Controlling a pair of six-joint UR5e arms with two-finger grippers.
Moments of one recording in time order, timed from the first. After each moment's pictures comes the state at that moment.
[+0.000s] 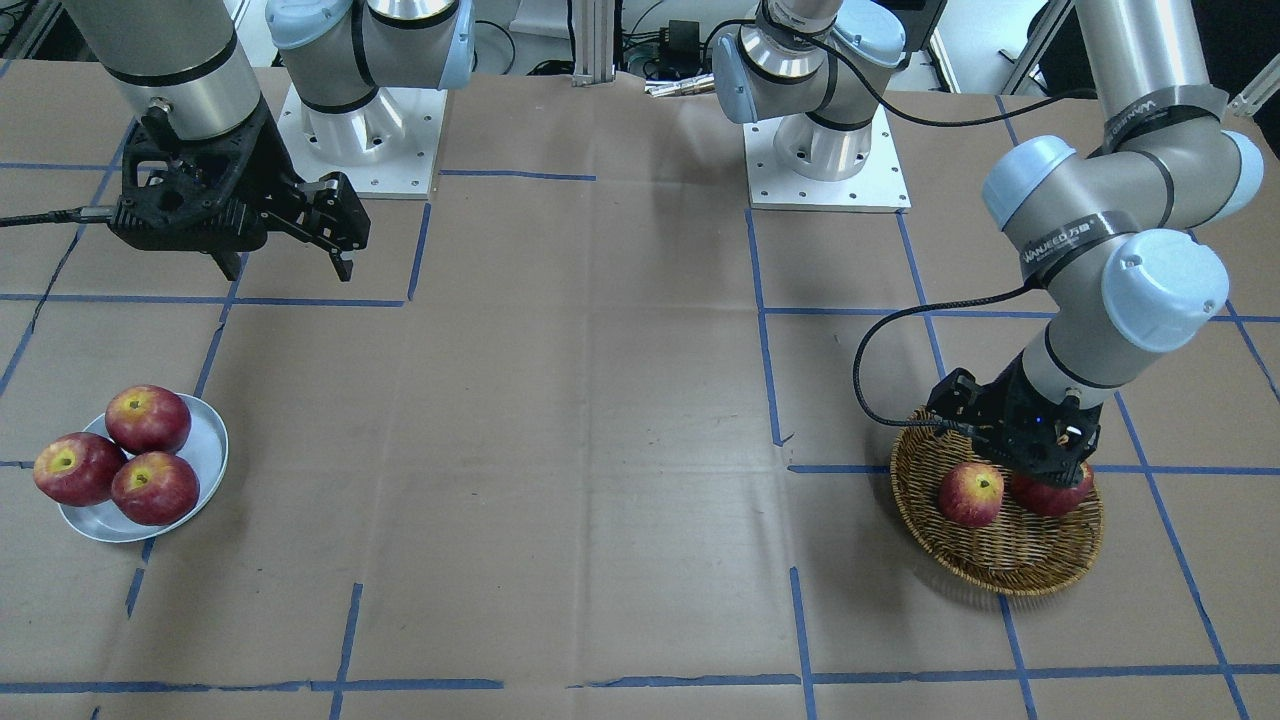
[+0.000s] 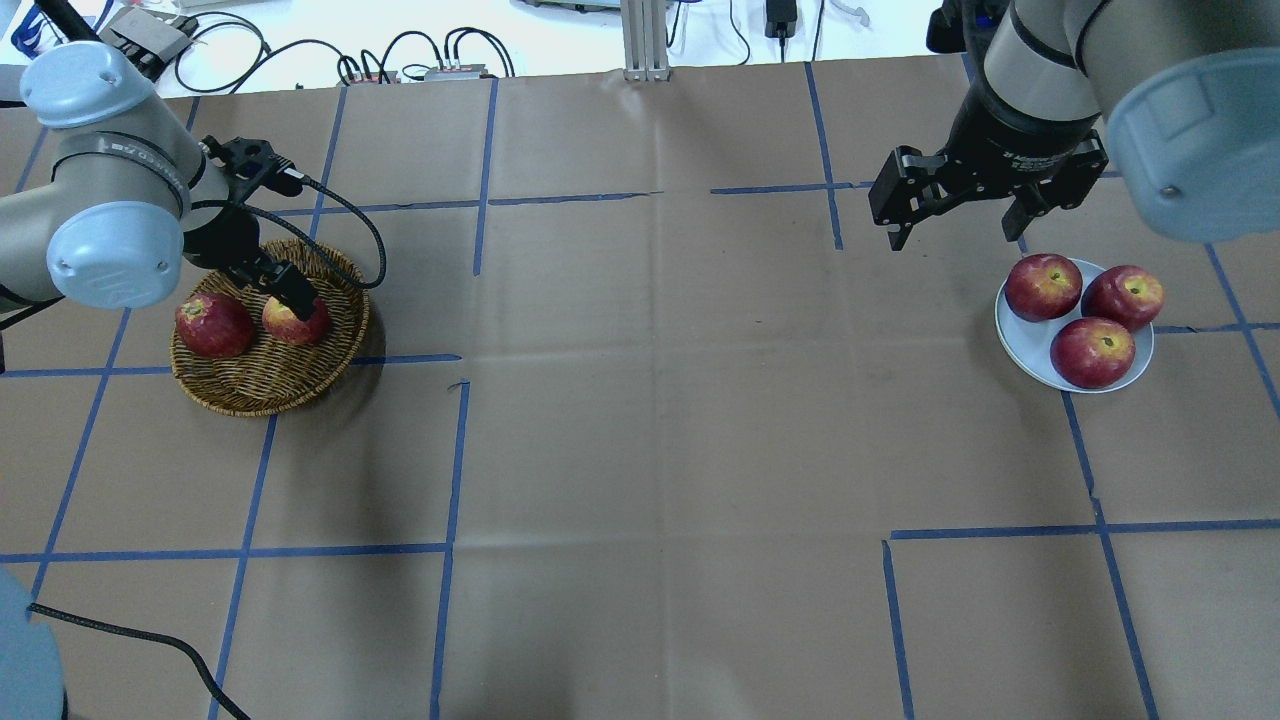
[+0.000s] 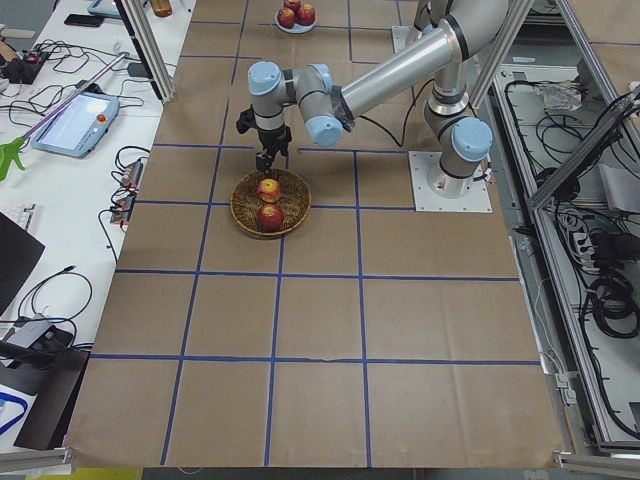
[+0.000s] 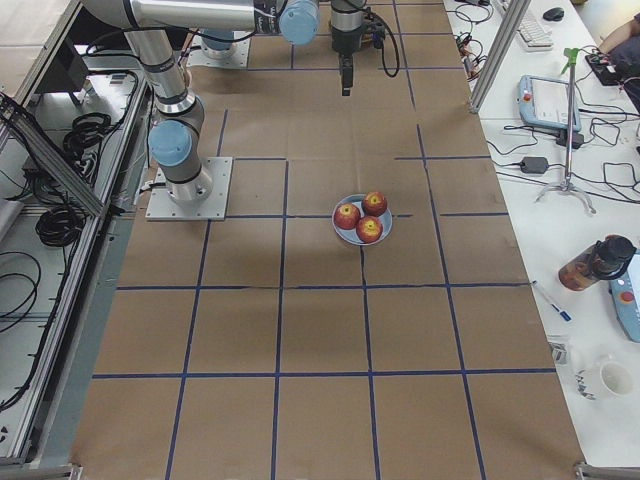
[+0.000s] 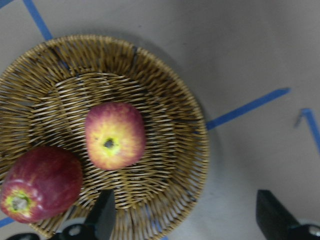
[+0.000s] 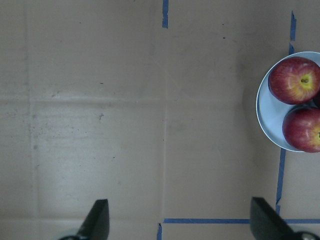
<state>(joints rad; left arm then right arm) -1.27 -1.88 -1.78 -1.05 1.64 0.81 1.56 -1.59 1.64 -1.67 -1.59 -0.04</state>
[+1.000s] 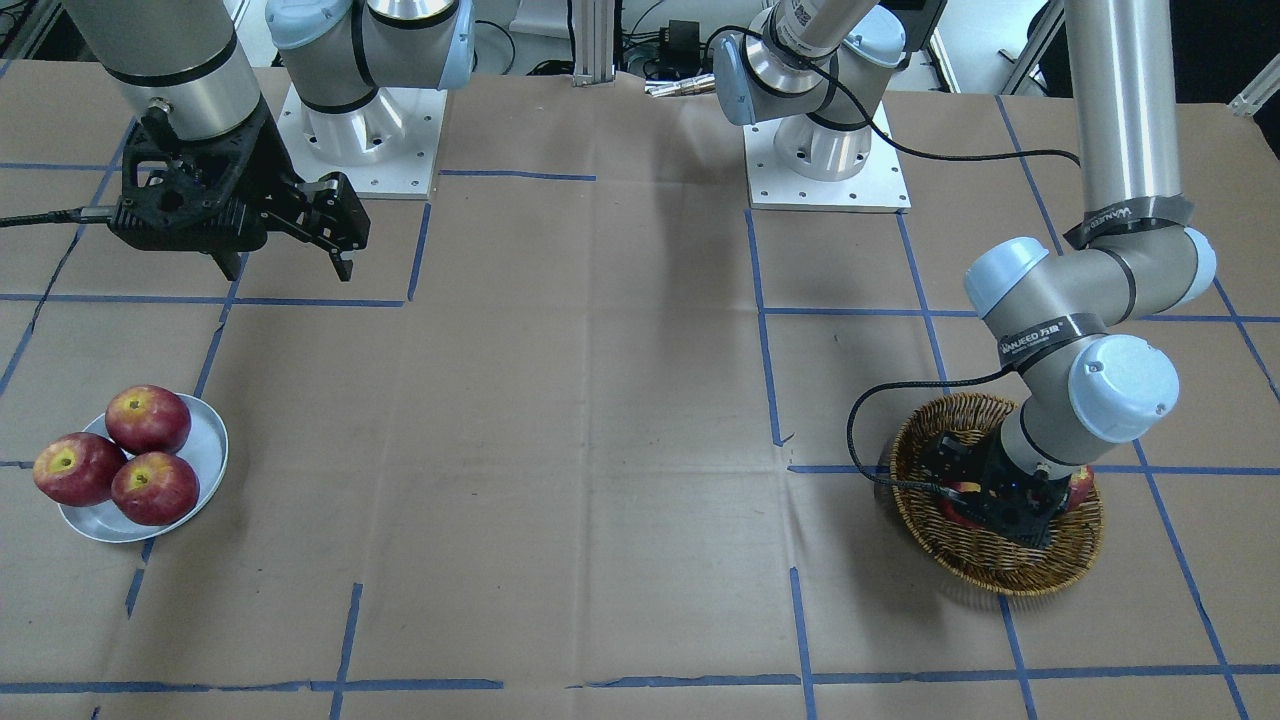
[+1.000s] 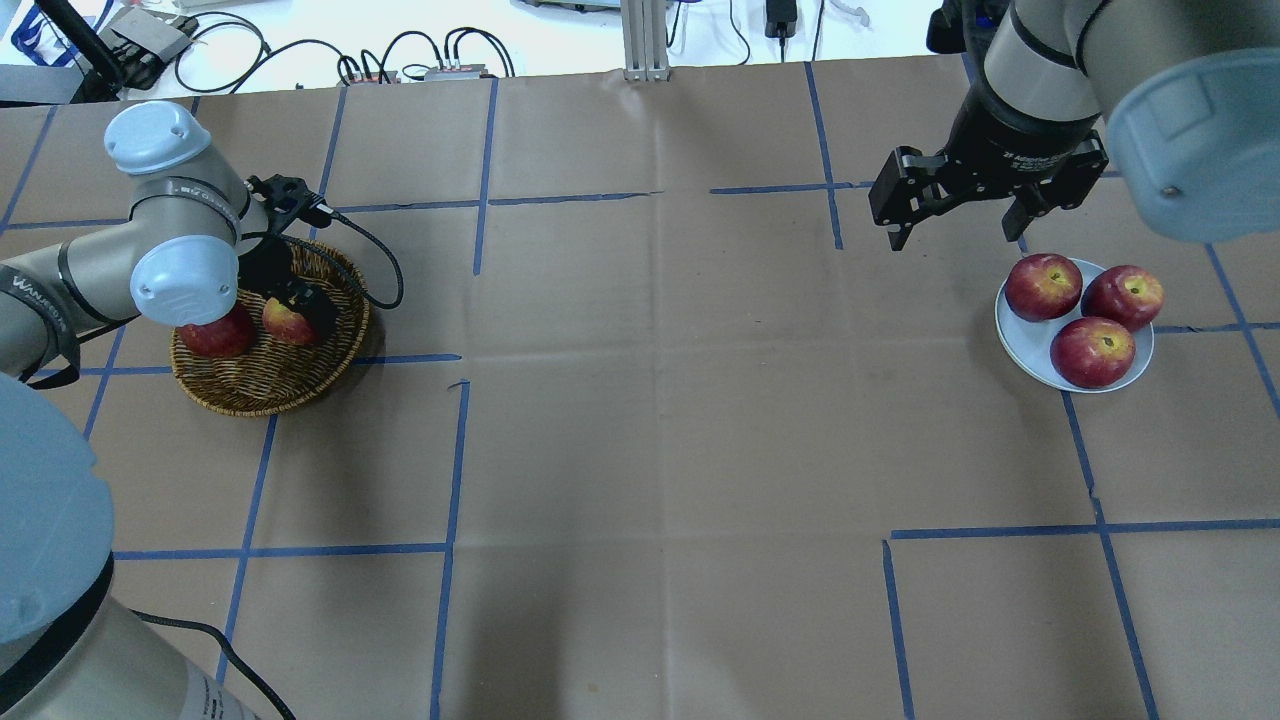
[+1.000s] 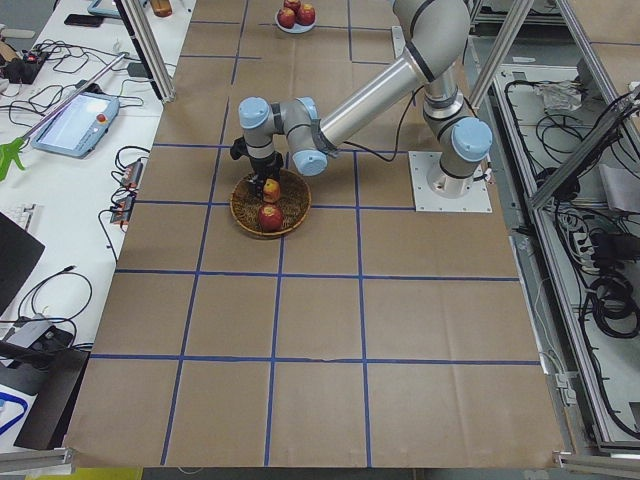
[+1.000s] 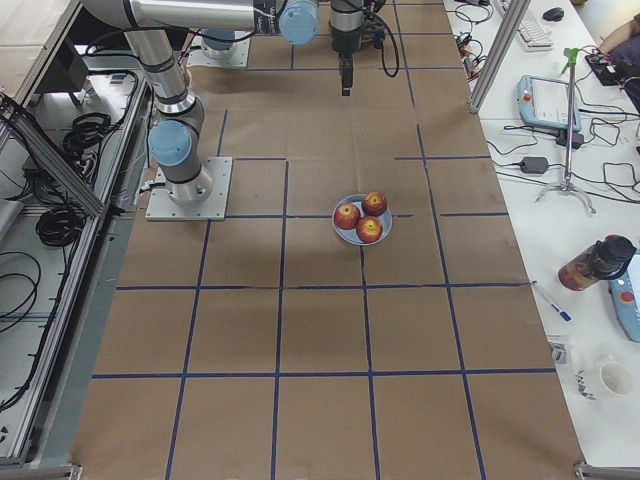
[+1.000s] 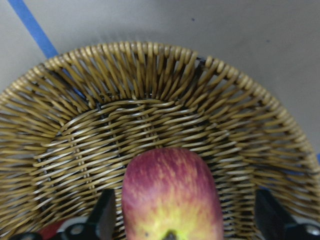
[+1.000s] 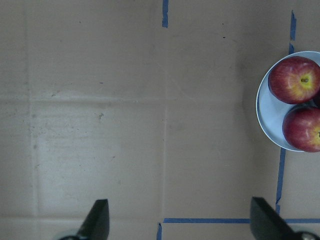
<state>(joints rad) -1.26 -2.05 -1.77 -0.91 1.64 0.84 1.56 -1.59 1.64 -1.67 -1.59 -0.04</state>
